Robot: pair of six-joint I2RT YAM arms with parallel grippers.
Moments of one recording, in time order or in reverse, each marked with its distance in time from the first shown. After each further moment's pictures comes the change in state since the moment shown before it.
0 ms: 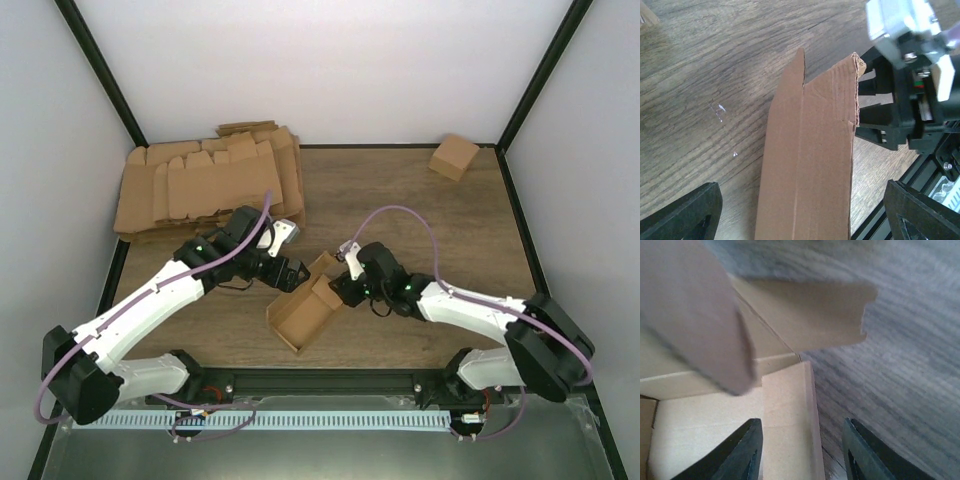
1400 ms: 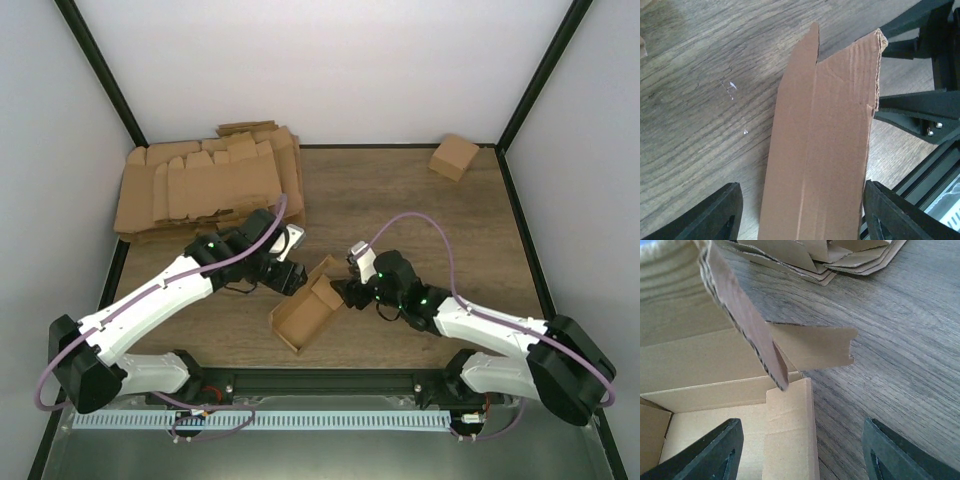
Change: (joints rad) left arm -0.098 0.055 0.095 -0.143 -0.145 -0.040; right arm -0.012 -0.190 -0.142 0.164 0.012 -0.027
